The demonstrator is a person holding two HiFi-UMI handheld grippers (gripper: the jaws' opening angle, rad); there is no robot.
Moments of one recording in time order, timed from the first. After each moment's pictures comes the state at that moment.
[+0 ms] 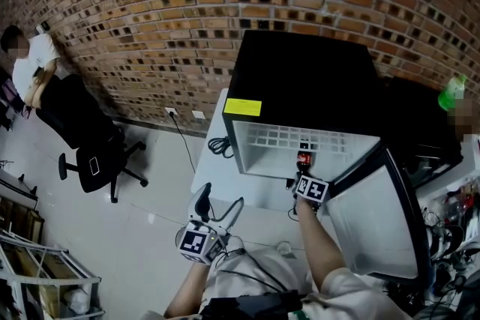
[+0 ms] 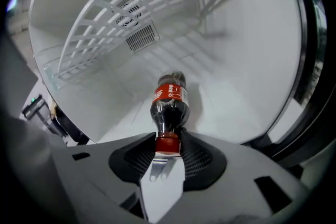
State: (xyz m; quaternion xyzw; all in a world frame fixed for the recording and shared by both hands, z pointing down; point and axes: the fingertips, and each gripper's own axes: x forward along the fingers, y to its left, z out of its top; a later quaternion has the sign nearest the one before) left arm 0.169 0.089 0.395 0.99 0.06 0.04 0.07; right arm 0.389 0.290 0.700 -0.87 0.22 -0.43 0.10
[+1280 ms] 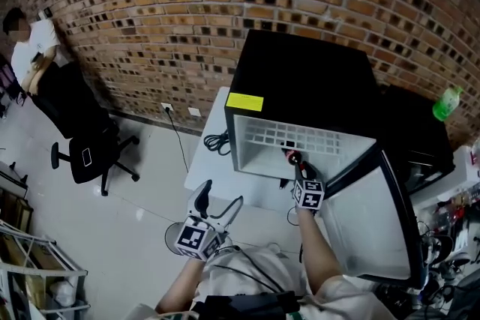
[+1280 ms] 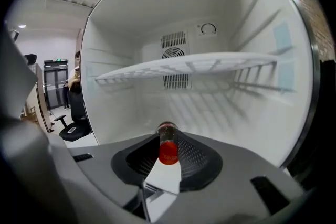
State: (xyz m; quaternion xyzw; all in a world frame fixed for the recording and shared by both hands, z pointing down) left arm 0.165 0.101 0.407 0.99 0.09 0.04 0.07; right arm 0.406 0.278 0.597 -0.93 0.30 -0.22 -0.03
